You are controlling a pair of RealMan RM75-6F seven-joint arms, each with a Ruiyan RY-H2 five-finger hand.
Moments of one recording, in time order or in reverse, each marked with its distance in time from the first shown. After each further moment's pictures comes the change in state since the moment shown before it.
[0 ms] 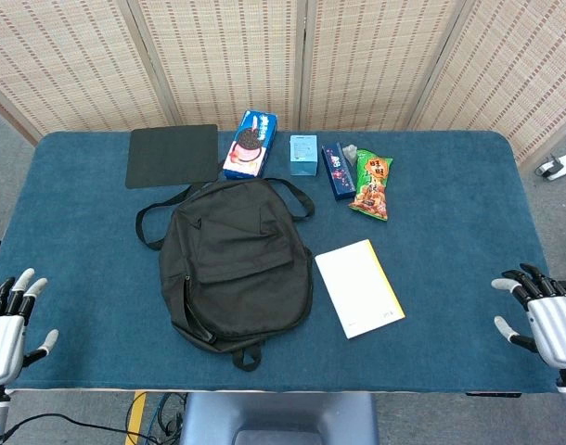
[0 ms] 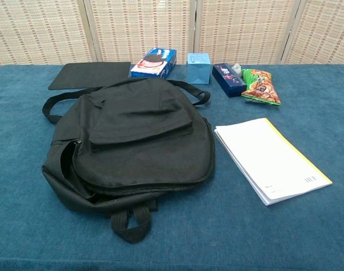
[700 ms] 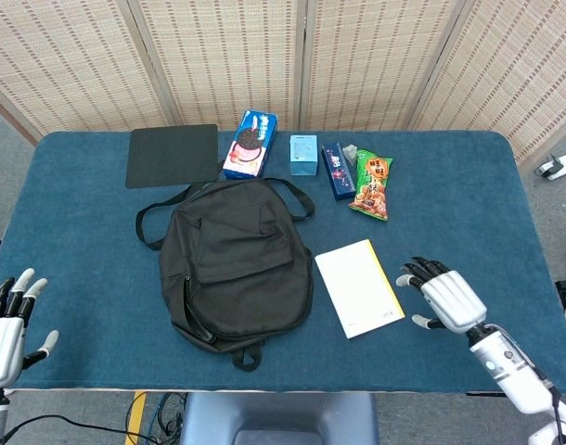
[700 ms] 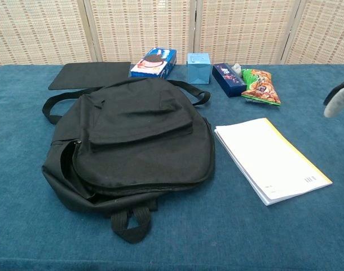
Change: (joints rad) left arm 0.012 0.006 0.004 -0.025 0.023 0.022 0.017; right arm 0.296 -0.153 -0.010 0.070 -0.087 -0.353 -0.009
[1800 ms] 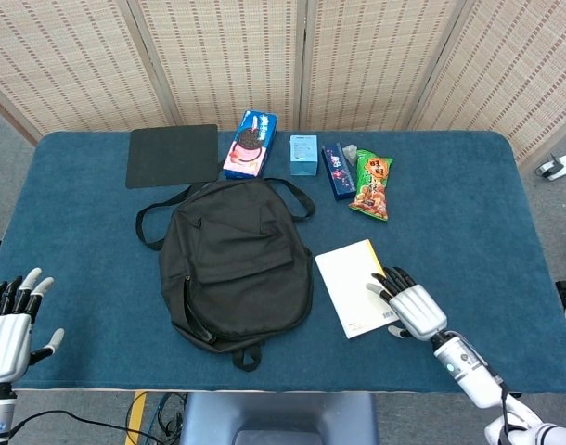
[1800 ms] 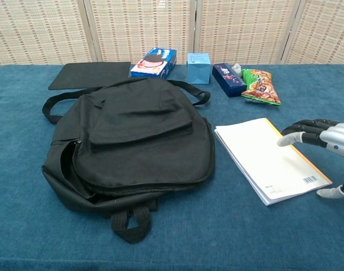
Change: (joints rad) left arm -0.019 -0.021 -0.011 0.017 -0.034 -0.040 -0.003; right arm 0.037 -0.322 -0.086 0.354 0.004 0.020 -0.009
